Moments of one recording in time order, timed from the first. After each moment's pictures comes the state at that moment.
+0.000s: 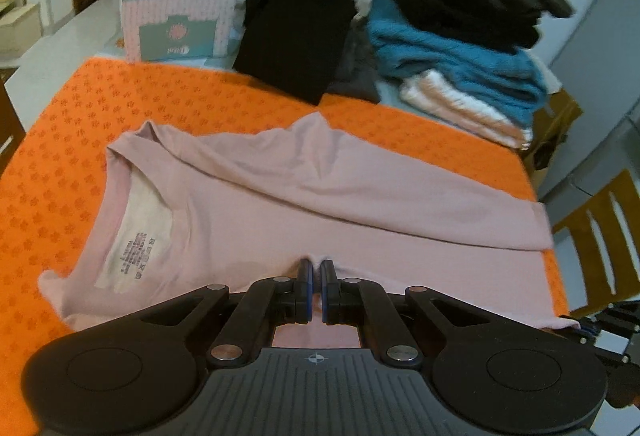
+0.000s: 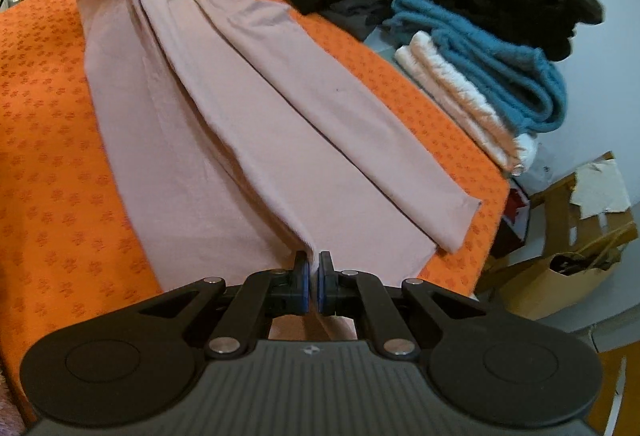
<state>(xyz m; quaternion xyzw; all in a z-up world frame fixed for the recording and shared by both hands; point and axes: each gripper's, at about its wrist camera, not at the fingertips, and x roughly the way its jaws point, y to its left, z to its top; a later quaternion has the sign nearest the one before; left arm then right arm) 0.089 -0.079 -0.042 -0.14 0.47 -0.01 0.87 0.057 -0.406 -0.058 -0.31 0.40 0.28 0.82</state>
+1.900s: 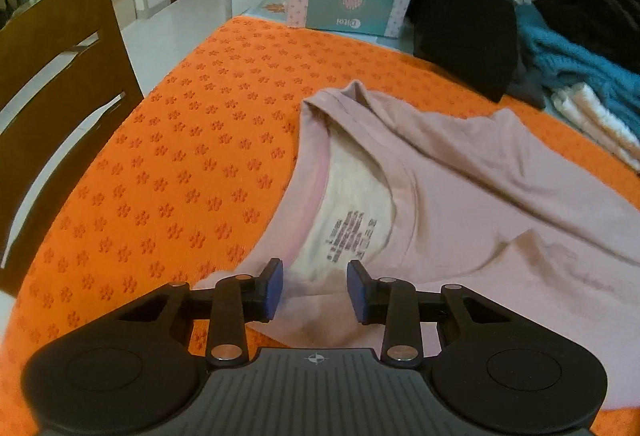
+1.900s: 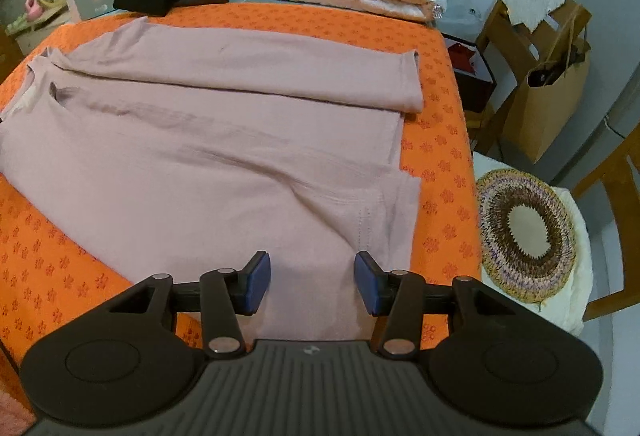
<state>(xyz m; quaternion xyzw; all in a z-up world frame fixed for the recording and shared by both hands) 0.057 0.028 -0.099 -0.13 0.46 0.12 0.87 0.043 -0.444 -0.107 -0.06 0.47 0.11 0.87</state>
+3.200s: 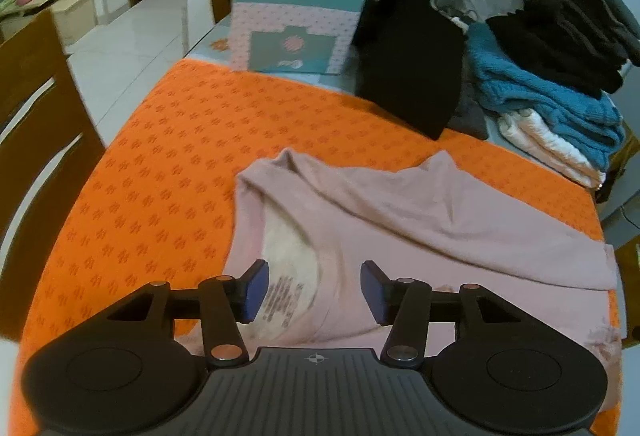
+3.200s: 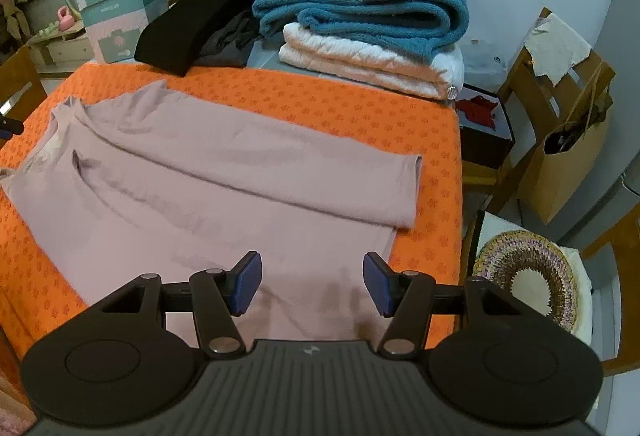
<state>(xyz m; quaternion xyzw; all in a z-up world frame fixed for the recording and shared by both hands) 0.097 0.016 -0.044 -0.13 0.46 0.06 0.88 0.101 -0.456 -0.052 -0.07 0.44 0.17 0.88</state>
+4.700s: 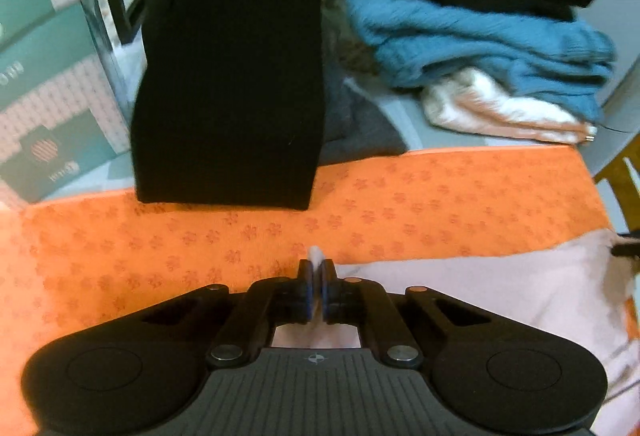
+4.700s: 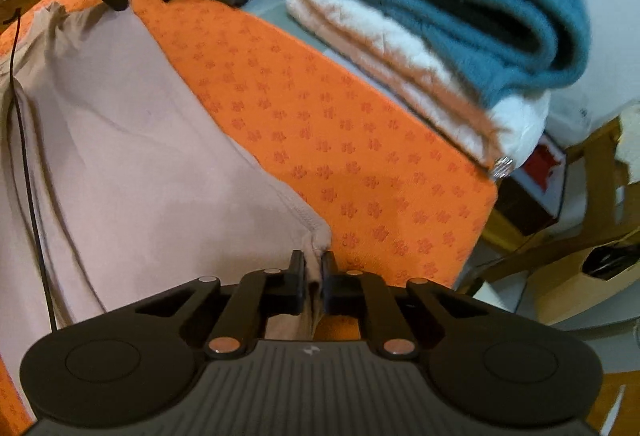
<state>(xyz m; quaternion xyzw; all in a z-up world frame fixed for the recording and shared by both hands) 0.288 -0.092 -0.079 -0.01 0.51 -0.09 0.86 0.269 -0.465 -0.096 -0.24 0.48 0.29 0.79</state>
